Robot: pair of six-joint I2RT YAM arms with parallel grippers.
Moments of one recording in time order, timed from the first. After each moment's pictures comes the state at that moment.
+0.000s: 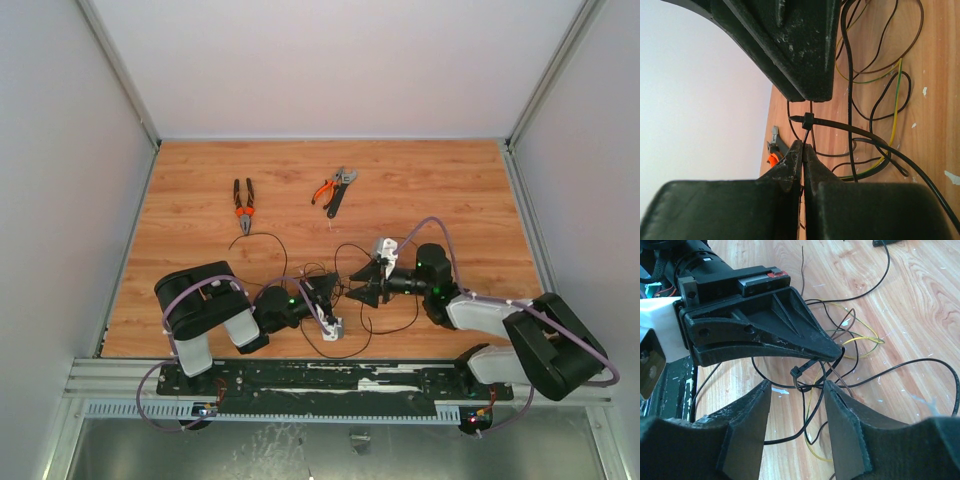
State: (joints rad) left arm -1.00 1.79 0.23 1.48 0.04 1.20; right arm 0.53 1.29 0.29 0.76 -0.85 -0.05
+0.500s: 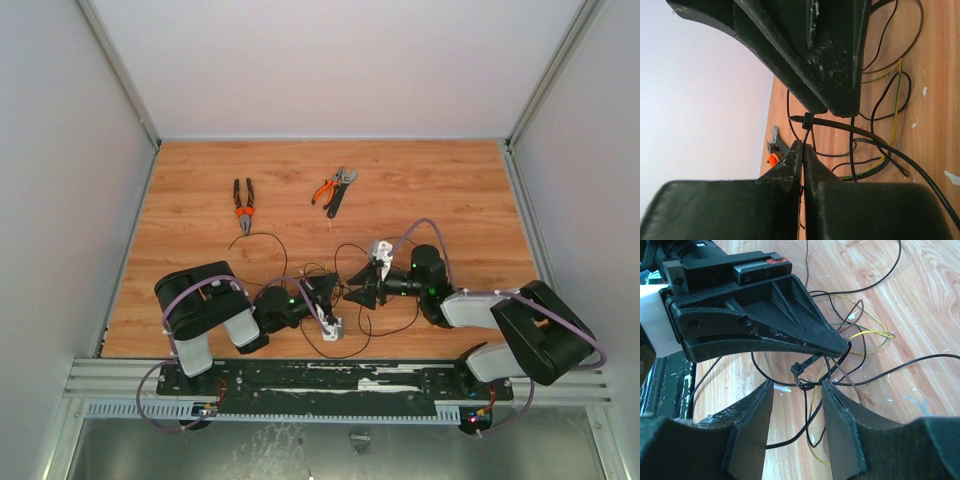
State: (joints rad) left arm -1.00 1.79 0.23 1.48 0.04 1.20; right arm 0.55 1.38 0.29 0.82 -0.86 -0.05
